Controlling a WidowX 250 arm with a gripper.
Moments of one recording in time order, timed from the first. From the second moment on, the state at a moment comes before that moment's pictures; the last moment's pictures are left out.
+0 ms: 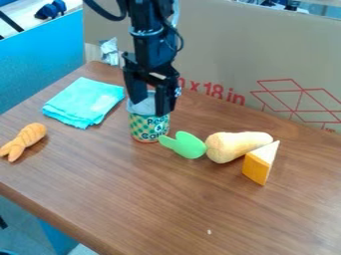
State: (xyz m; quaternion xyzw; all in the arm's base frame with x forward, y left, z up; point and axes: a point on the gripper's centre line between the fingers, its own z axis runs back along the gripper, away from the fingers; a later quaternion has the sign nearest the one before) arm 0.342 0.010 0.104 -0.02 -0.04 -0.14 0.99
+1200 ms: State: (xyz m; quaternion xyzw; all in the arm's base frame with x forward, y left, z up) arm 0.376 0.012 0.074 0.06 -0.02 -0.13 0.99
